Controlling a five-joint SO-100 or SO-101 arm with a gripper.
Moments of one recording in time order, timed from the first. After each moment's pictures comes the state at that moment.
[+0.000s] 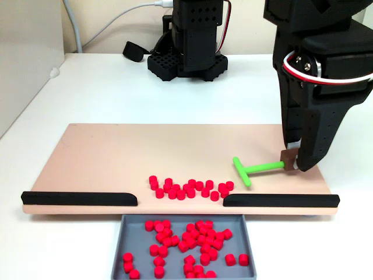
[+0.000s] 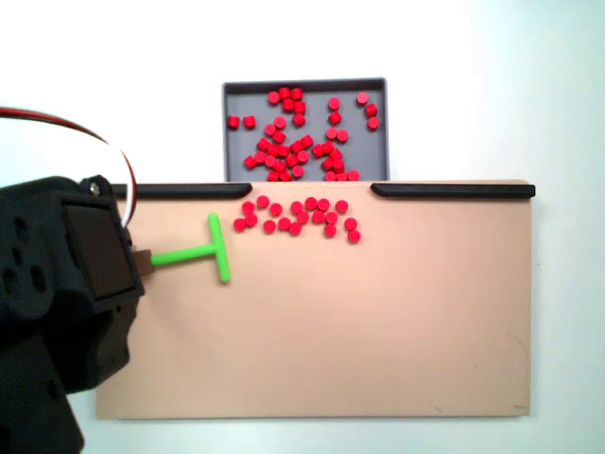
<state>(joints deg) -17.8 45.6 38.5 97.8 8.9</state>
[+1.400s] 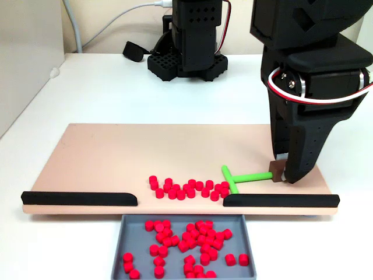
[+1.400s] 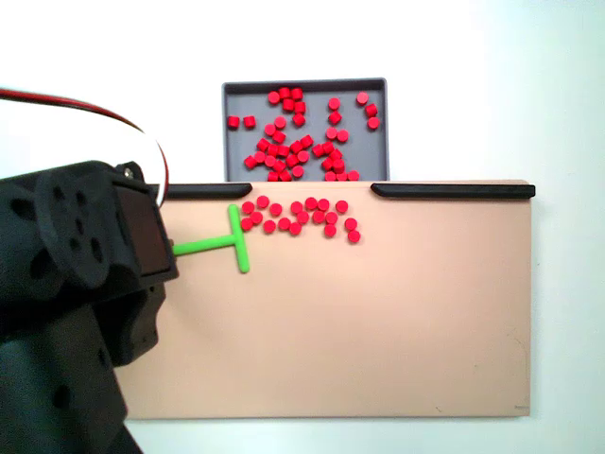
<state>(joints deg) -15.2 43.0 36.6 97.8 7.3</state>
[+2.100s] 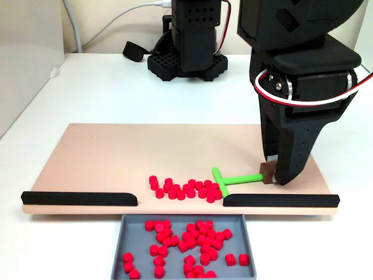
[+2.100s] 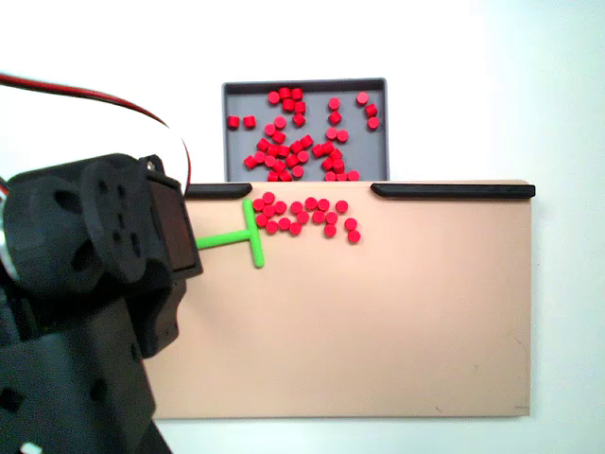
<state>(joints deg) -13.6 42.8 36.4 97.8 5.2</state>
